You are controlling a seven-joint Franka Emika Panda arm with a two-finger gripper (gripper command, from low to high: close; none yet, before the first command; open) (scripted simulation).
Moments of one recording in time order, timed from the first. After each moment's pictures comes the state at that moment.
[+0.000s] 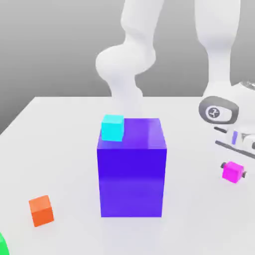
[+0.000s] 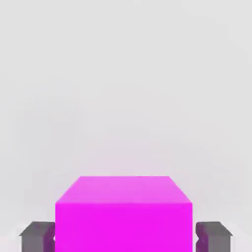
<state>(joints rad) 0.91 0.33 0.08 -2.67 -0.19 3.00 -0.41</state>
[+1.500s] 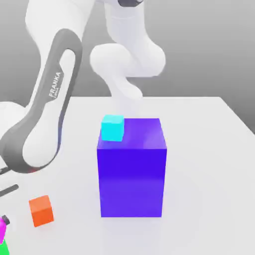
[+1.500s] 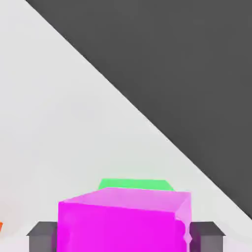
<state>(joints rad) -0.09 0.51 -0.43 -2.10 0.39 2.54 -0.78</state>
